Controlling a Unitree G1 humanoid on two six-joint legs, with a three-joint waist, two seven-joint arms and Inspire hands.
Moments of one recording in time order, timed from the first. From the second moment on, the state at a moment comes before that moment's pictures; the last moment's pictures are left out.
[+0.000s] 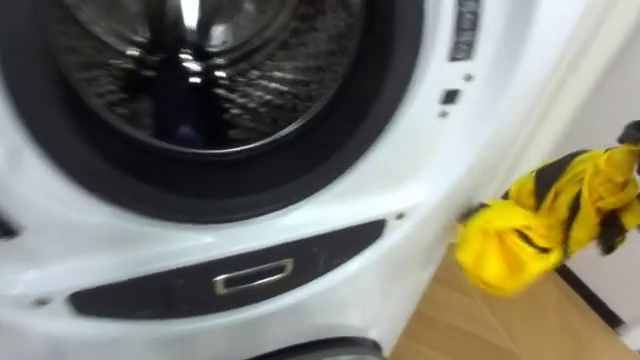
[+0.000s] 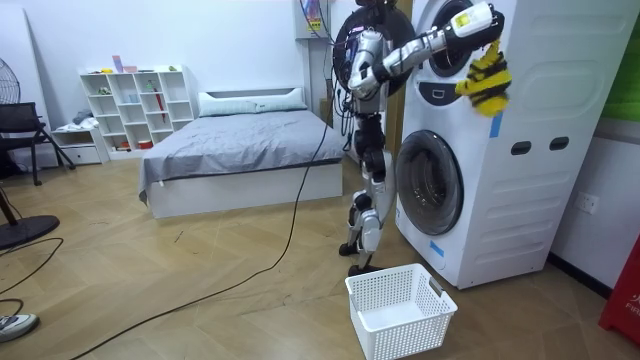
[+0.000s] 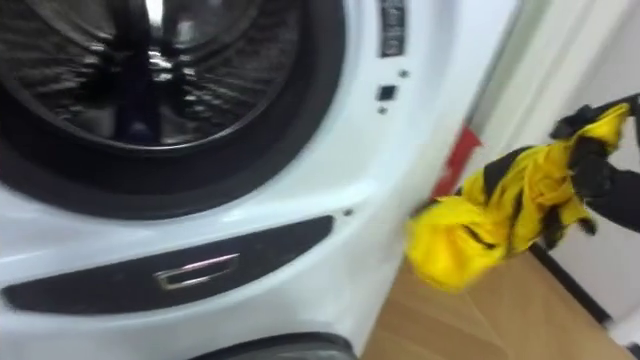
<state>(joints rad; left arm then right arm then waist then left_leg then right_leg) 0.32 0.26 0.27 1.12 0.11 0.01 0.15 0.26 -0.59 -0.62 -0.46 0.12 0.07 0.09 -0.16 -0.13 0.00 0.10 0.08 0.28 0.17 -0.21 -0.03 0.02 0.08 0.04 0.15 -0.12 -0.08</state>
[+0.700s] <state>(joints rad) 0.23 0.29 0.17 1.15 0.11 0.04 0.15 0.38 -0.50 -0.53 -0.24 0.29 0.07 0.07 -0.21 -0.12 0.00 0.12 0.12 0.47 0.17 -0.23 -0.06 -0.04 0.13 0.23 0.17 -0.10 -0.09</state>
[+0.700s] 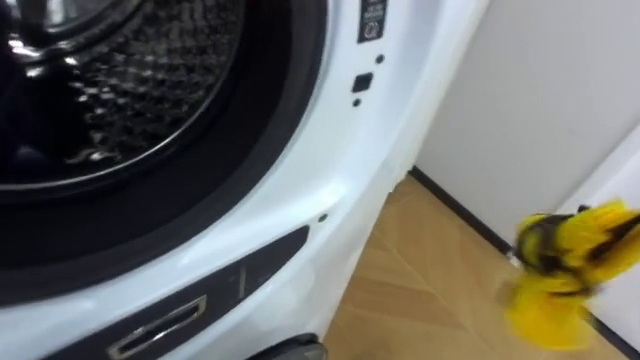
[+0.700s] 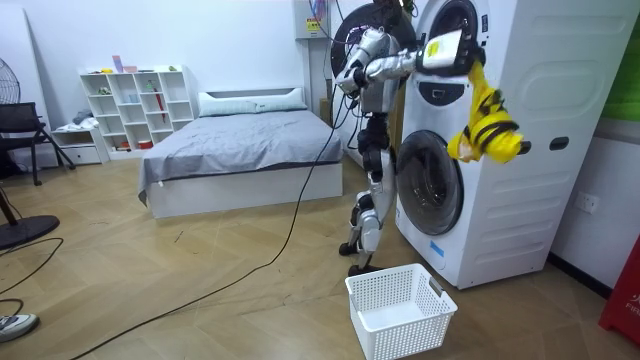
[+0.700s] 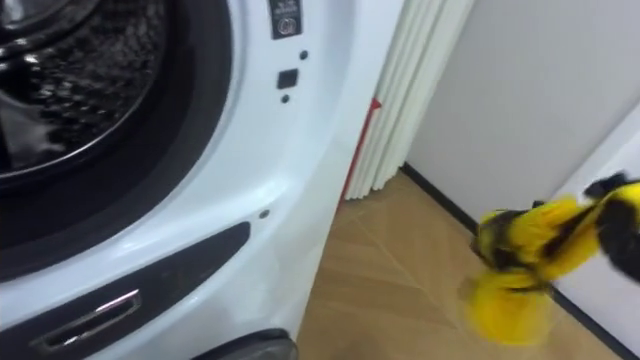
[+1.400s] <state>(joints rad) 0.06 0.26 -0.10 1.17 0.06 0.06 0.05 0.16 -0.45 -0.34 0.36 0.28 0.02 0.07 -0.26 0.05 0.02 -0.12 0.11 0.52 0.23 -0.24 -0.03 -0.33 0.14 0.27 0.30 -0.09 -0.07</state>
